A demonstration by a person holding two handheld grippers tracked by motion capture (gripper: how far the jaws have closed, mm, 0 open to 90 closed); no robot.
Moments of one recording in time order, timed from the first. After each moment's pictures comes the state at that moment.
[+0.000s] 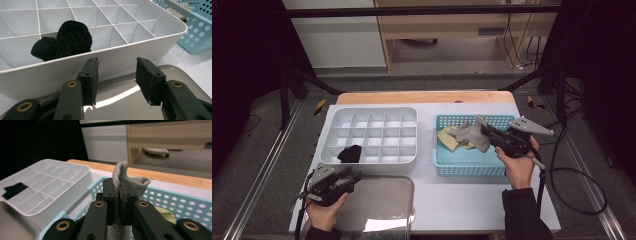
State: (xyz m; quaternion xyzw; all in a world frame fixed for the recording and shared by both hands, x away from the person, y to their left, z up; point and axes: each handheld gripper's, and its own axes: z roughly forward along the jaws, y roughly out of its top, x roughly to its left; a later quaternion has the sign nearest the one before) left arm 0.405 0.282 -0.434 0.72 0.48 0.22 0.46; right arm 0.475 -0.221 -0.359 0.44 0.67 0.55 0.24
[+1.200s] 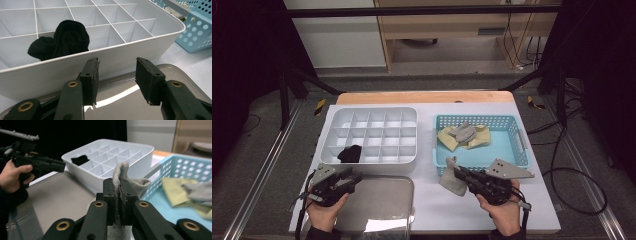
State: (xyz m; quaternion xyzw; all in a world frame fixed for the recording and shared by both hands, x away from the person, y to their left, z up) left arm 0.404 0.280 -0.433 0.72 0.48 0.22 0.46; right arm 0.386 -0.164 -0.391 0.34 0.72 0.58 0.15
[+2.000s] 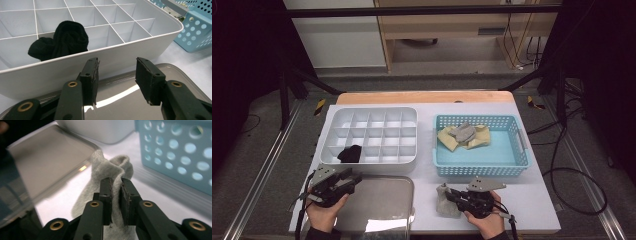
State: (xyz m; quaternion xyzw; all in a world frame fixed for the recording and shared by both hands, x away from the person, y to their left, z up) left arm 0.402 0.280 -0.431 0.72 0.48 0.22 0.45; right arm 0.388 -0.146 -0.477 0.38 0.78 0.49 0.09
